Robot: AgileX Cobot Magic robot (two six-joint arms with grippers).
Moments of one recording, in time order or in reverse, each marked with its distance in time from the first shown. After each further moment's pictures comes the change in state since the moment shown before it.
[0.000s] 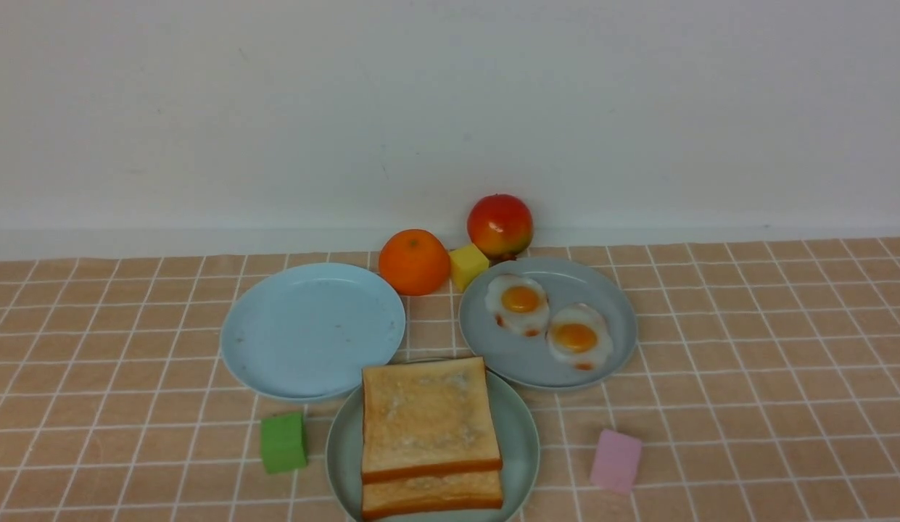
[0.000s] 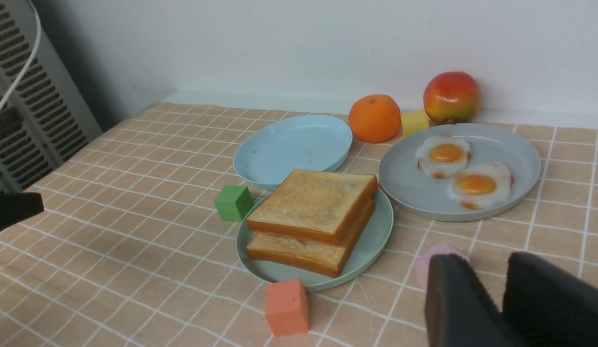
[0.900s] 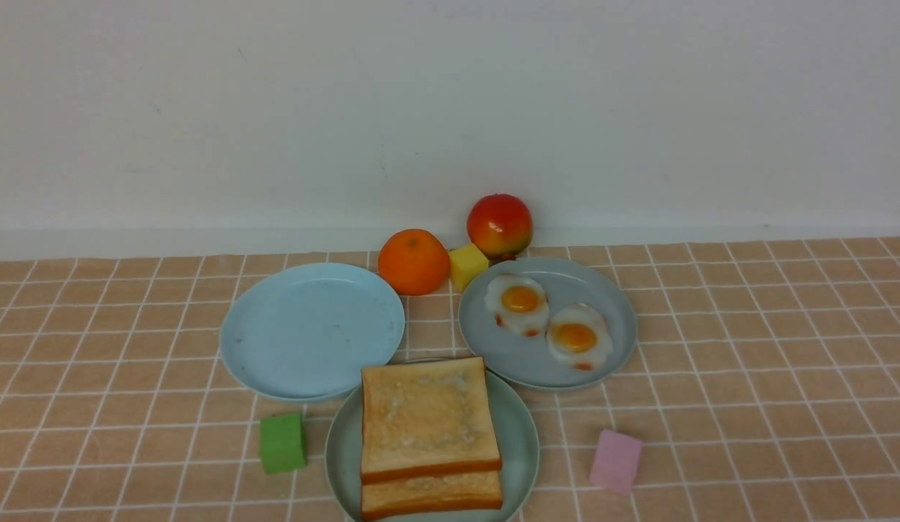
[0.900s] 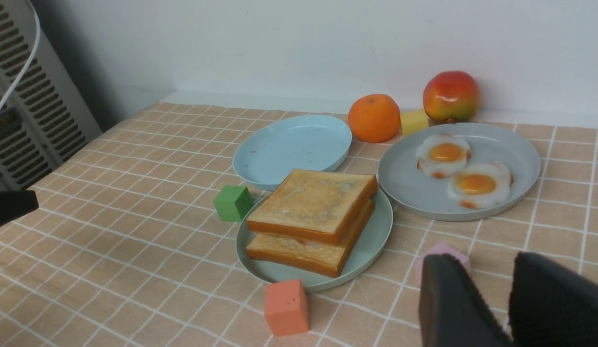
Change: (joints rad) right arm 0.000 0.000 0.000 0.000 0.000 0.003; left arm 0.081 0.000 0.001 -0.001 -0.003 0.004
